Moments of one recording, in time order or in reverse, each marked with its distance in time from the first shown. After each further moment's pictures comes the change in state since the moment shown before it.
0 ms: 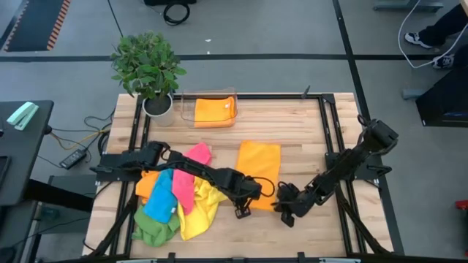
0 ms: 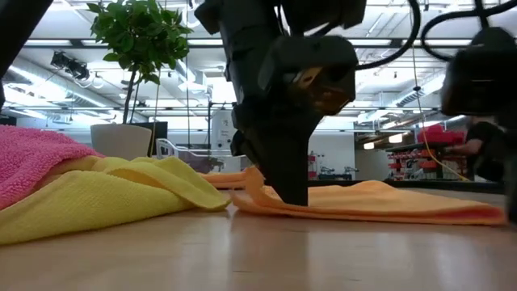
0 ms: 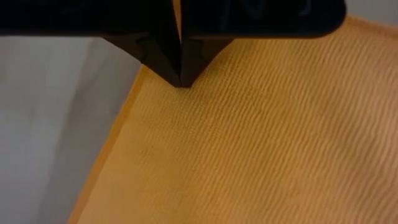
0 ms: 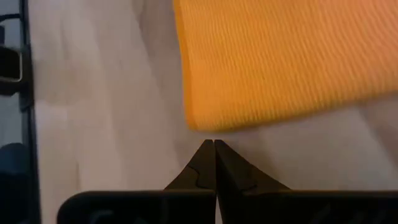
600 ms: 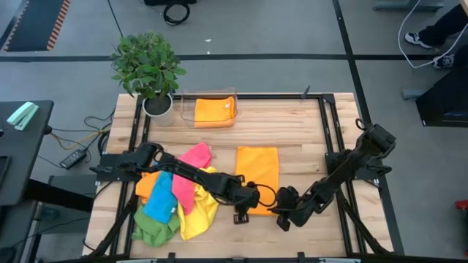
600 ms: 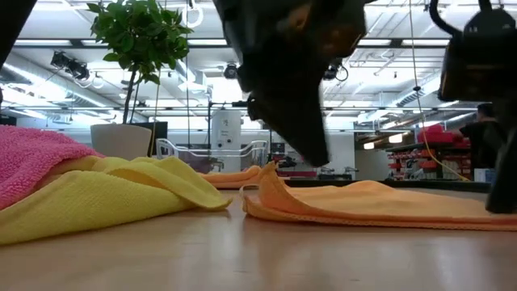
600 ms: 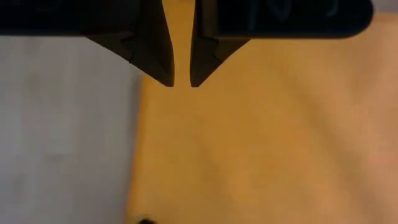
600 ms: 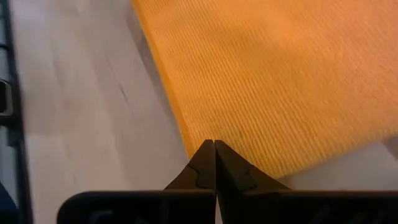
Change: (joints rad) left arm -0.057 -0.071 -0.001 0.045 -0.141 0.158; right arm 0.042 0.061 0.126 -0.133 0.144 0.095
